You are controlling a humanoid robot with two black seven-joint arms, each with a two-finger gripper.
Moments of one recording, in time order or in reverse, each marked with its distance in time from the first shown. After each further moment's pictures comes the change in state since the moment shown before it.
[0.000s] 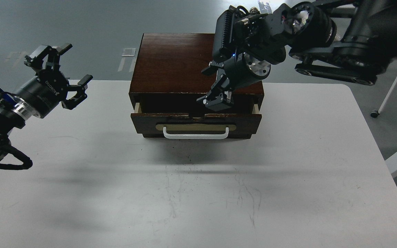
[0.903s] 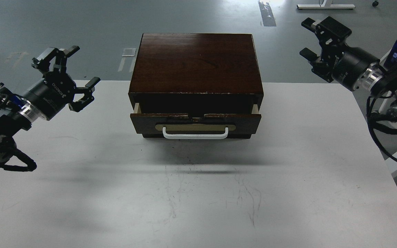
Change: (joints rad) left arm 0.009 -0.028 0.000 0.001 0.001 -0.029 0.000; right arm -0.989 -0.531 0.805 -0.002 1.200 0.013 0.000
